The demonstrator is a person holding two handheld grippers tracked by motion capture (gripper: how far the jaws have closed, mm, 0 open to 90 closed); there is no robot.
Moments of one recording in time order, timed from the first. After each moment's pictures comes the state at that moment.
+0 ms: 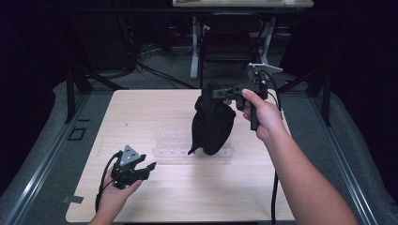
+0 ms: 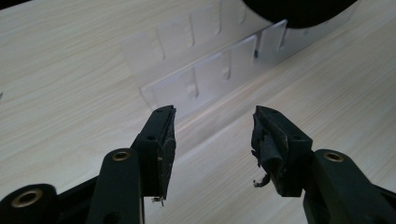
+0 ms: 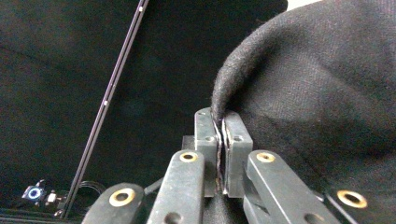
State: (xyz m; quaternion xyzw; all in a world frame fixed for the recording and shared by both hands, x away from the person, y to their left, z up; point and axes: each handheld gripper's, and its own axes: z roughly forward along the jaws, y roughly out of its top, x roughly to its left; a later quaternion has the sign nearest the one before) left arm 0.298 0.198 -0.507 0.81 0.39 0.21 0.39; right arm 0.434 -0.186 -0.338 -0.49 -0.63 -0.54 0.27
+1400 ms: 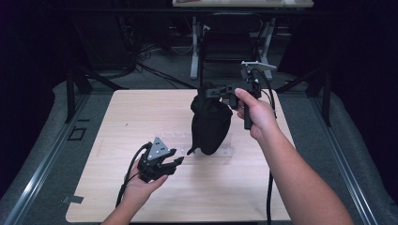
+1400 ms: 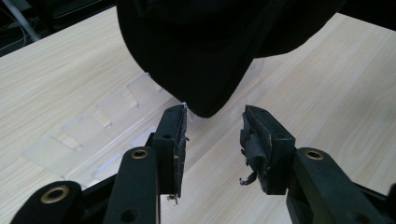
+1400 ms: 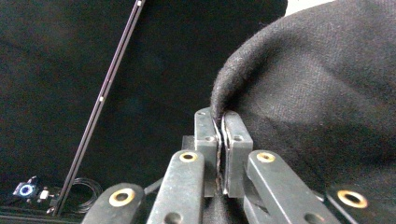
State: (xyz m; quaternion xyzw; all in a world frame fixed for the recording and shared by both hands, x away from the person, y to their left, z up) left arm 0.300 0.121 -0.470 0.83 0.31 0.19 0.42; right arm 0.434 -0.169 -0.333 -0.48 -0.64 -0.54 0.26
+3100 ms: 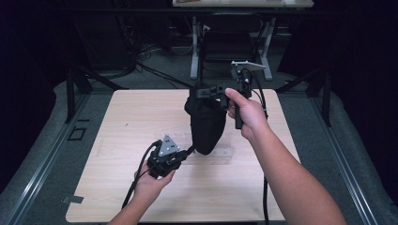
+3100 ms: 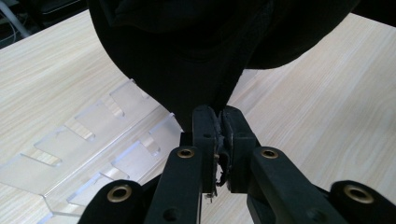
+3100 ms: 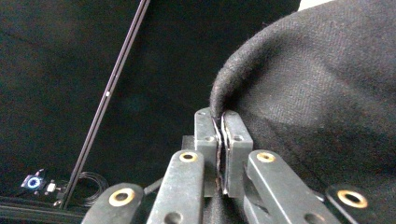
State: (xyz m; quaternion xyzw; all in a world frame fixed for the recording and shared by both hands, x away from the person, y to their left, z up) left arm 0.311 0.103 -0.476 0.84 0.31 0.18 0.42; right arm 0.438 -0.145 -0.335 -0.47 -0.64 -0.54 0.28
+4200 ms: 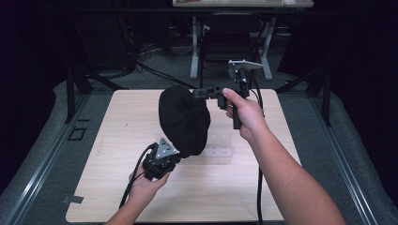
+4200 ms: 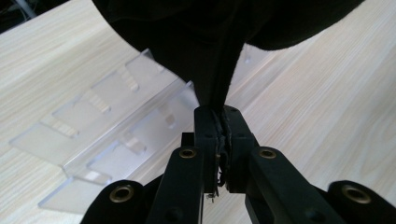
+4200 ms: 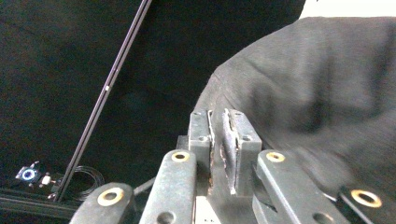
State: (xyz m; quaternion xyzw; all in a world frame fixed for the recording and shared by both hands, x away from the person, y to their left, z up) left arm 0.311 0.116 -0.491 0.85 0.32 0.20 0.37; right arm 0.434 -0.140 -0.331 -0.45 -0.65 -0.55 0.26
